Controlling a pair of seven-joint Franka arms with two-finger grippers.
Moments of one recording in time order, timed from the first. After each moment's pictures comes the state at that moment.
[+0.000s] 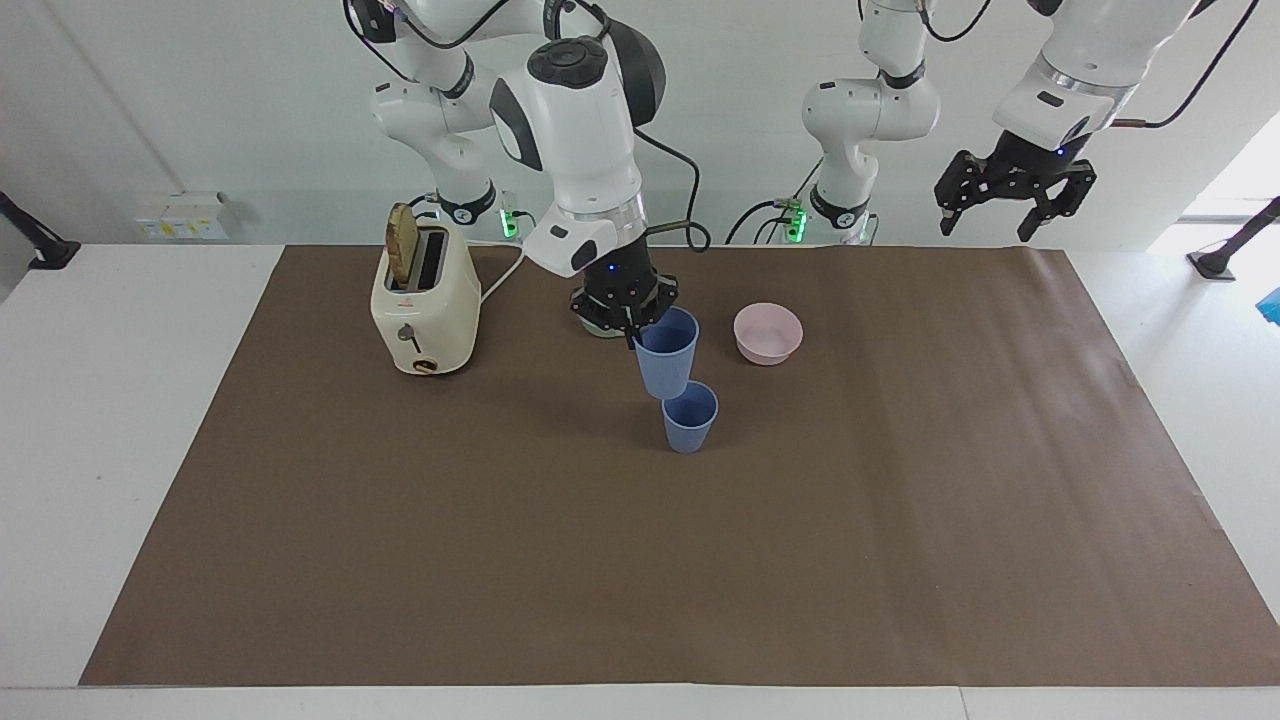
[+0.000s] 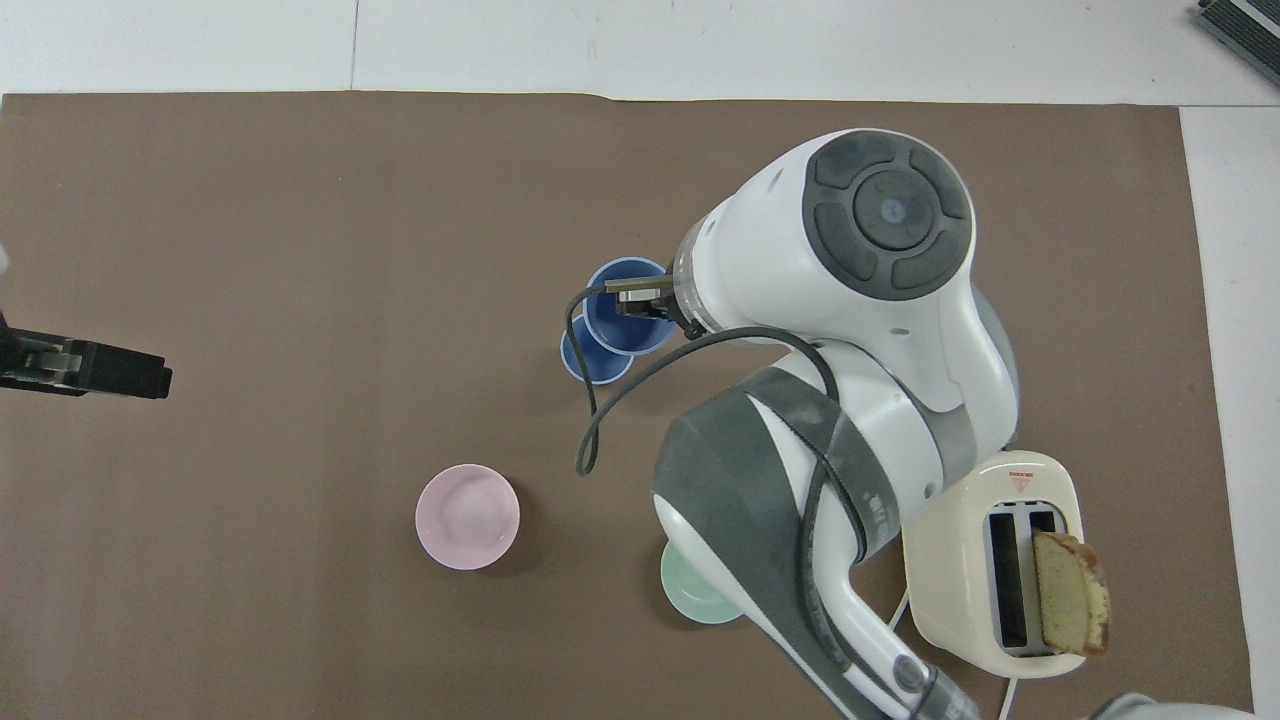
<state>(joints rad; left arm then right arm) -0.09 -0.11 -0.04 -1.60 -0.01 1.49 0.04 0.27 0.29 0.30 -1.44 0.00 1.93 0.52</state>
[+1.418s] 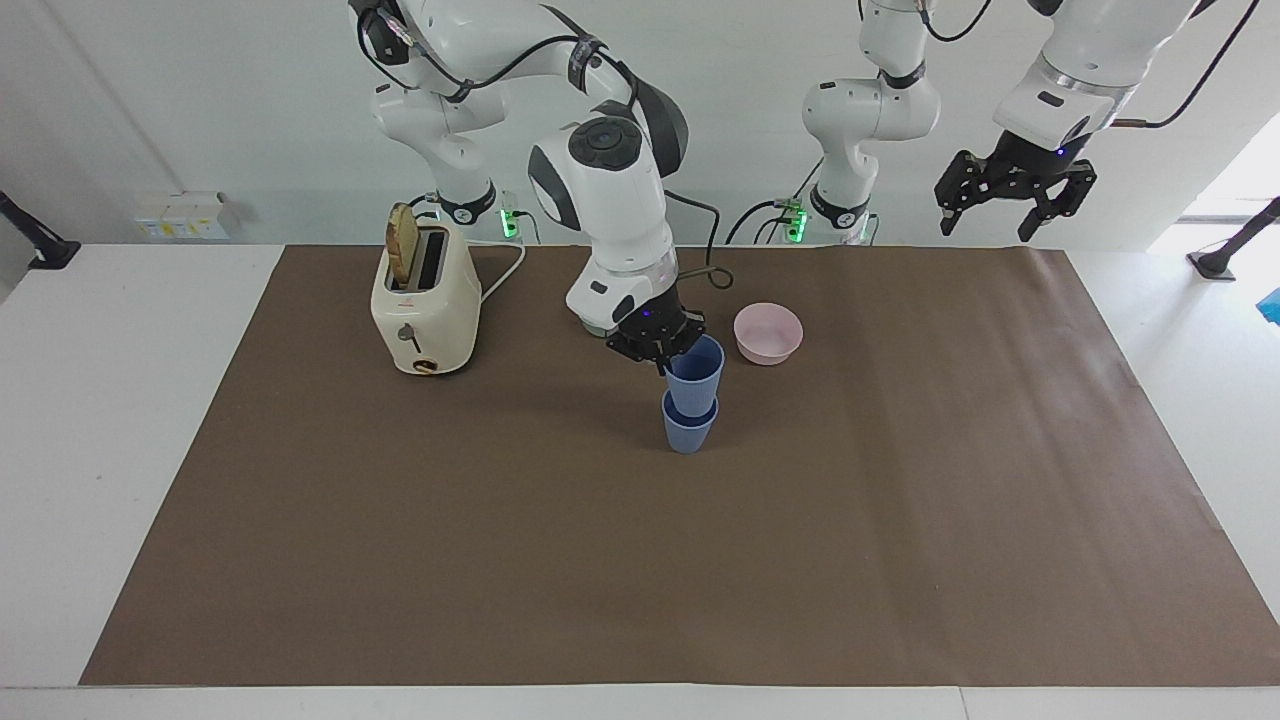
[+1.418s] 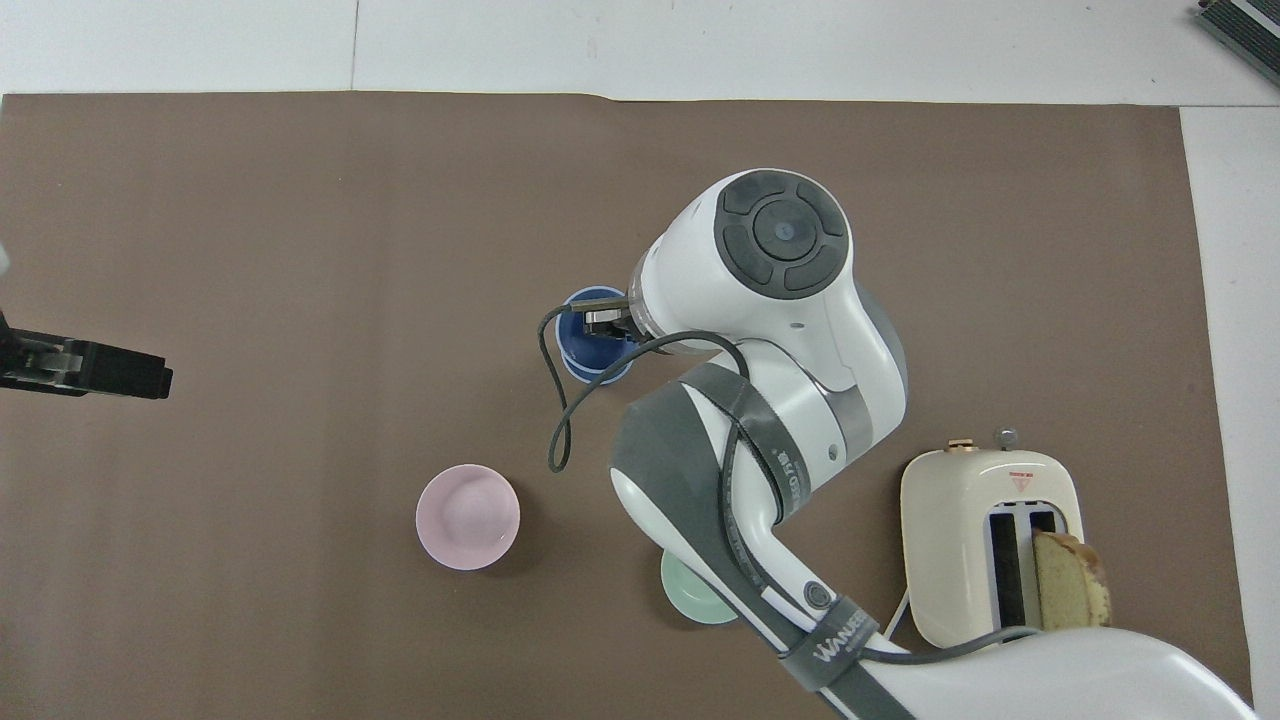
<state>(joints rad) -0.09 -0.11 -0.04 -1.60 -0.01 1.49 0.04 0.29 0.38 0.30 -1.49 0.02 2.01 0.52</state>
